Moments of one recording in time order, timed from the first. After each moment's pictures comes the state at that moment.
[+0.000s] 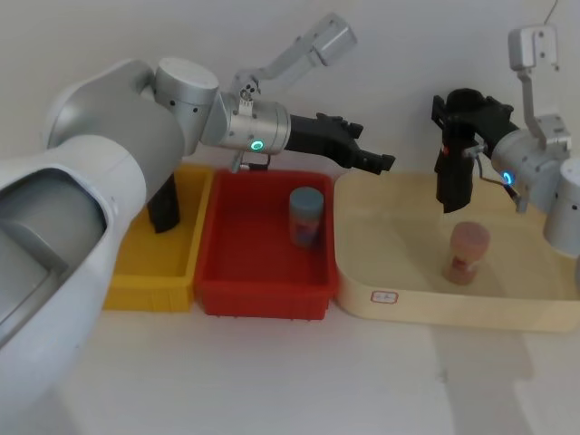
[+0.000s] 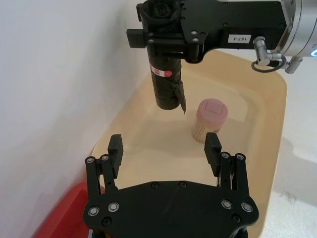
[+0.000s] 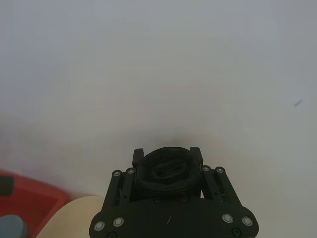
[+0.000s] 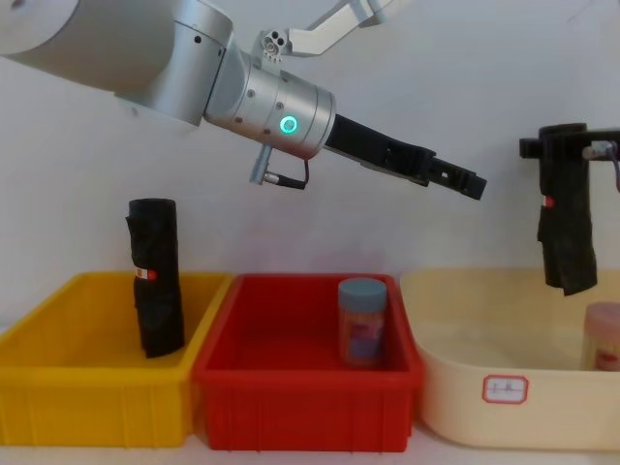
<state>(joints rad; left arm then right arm) -1.35 -0.18 0.83 -0.07 -0.45 0.02 -0.94 0.74 0.17 -0.17 -0.97 0.13 0.20 0.23</state>
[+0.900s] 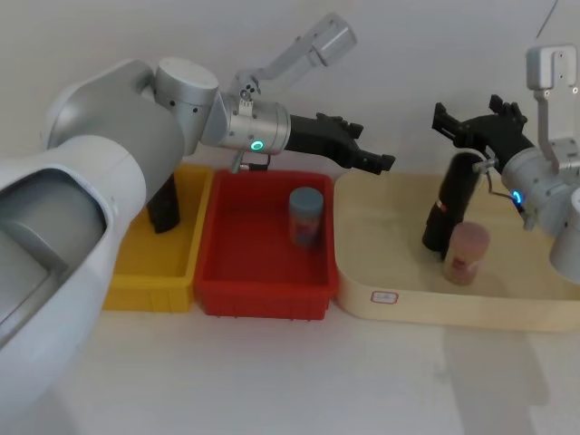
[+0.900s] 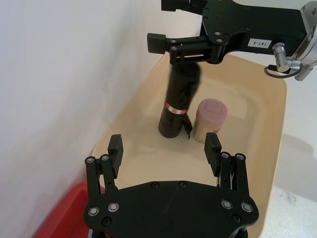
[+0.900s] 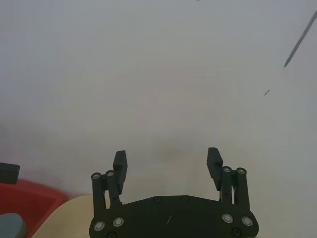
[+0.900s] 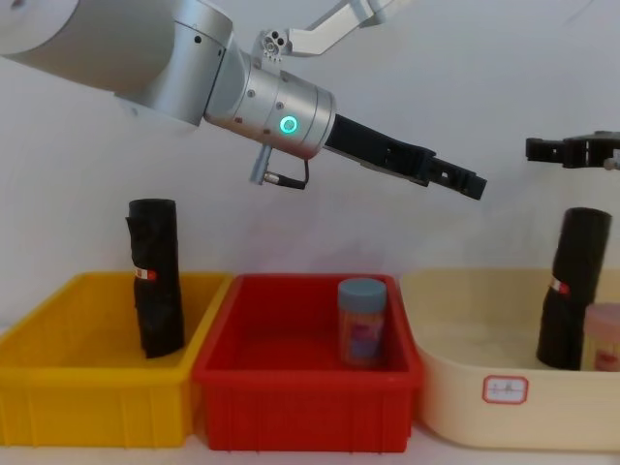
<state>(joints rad) -1.35 -0.18 0.83 -0.07 -0.45 0.02 -0.94 0.64 0.18 -0.14 -1.07 0.14 0.13 0.21</state>
